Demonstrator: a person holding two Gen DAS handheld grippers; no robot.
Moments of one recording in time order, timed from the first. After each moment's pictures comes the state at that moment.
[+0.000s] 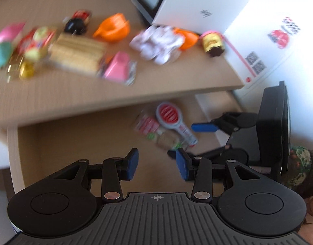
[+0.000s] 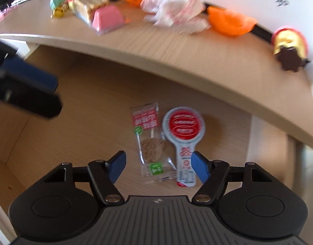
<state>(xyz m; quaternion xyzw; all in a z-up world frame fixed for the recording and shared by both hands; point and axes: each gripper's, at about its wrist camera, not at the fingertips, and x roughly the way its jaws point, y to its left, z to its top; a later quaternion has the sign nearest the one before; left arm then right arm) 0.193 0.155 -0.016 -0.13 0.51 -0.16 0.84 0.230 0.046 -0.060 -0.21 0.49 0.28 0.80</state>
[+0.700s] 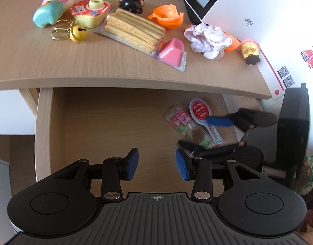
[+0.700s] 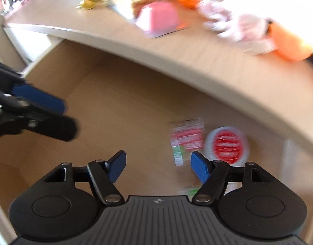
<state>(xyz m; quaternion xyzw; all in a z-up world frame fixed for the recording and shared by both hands) 0.178 0.189 -0.030 -0.18 0.52 -0.09 0.83 0.232 0.084 -0.064 -0.24 0.47 0.31 0.79</state>
